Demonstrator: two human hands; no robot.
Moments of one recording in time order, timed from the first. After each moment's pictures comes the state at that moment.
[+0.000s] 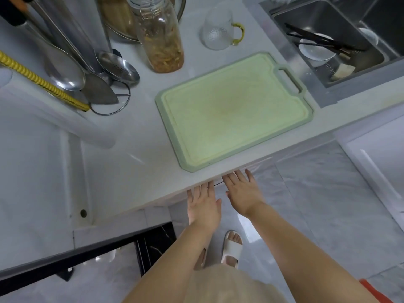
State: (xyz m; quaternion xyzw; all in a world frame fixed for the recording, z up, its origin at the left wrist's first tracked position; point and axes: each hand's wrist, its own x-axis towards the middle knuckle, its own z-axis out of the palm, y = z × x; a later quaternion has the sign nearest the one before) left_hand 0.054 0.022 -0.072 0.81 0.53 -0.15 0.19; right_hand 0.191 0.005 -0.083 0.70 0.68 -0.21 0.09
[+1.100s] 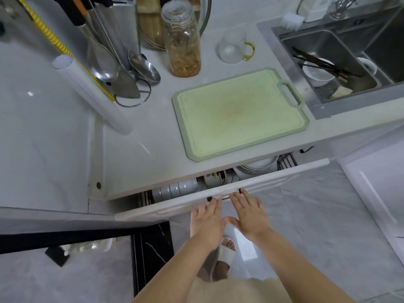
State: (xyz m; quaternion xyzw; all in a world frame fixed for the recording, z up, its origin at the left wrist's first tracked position) left_hand 0.039 -0.050 -0.055 0.81 0.50 -0.21 0.22; right_hand 0.186 -0.077 -0.067 0.69 0.65 -0.28 0.14
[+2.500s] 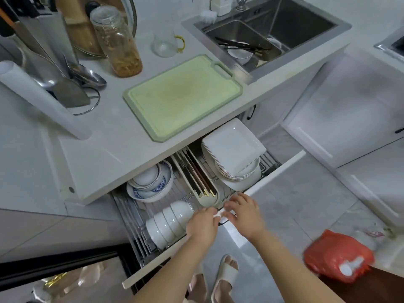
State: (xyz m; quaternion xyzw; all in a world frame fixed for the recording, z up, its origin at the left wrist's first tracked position) left_hand 0.009 -0.142 -0.038 0.82 0.45 -0.13 0.33; right_hand 0.134 -0.221 -0.056 0.83 0.48 -0.25 -0.09
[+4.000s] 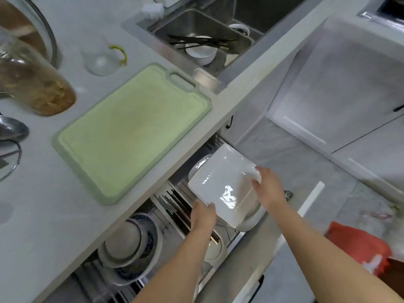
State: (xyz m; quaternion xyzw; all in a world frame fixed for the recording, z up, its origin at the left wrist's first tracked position) left_hand 0.170 -0.043 -0.103 0.54 0.62 -0.08 0.56; right_hand 0.323 -0.137 -0.087 0.93 0.21 -0.25 -0.16
